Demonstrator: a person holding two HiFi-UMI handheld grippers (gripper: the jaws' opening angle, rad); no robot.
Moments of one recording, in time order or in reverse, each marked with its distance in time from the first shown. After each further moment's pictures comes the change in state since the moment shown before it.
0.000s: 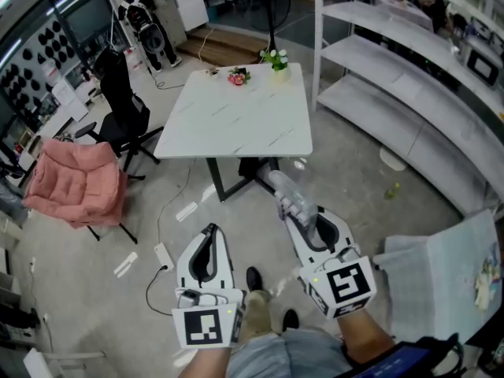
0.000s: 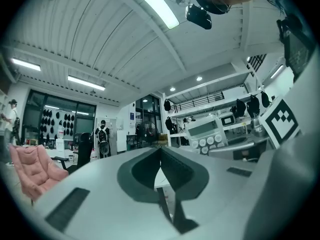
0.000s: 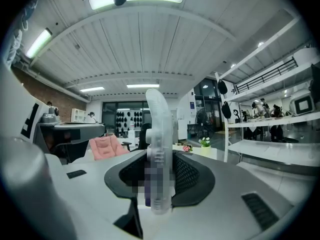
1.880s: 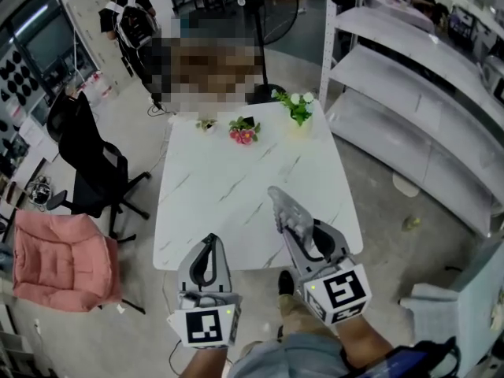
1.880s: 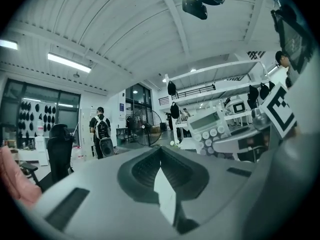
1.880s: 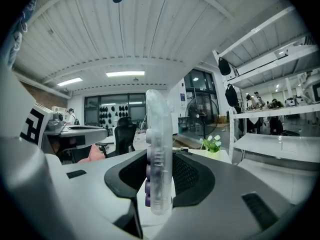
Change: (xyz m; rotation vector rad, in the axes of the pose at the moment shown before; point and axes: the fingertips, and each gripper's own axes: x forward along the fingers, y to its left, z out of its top) left arm 0.392 0.206 -0.067 0.032 0.081 -0.143; right arm 0.398 -0.122 -0.001 0.059 0.071 -0.118
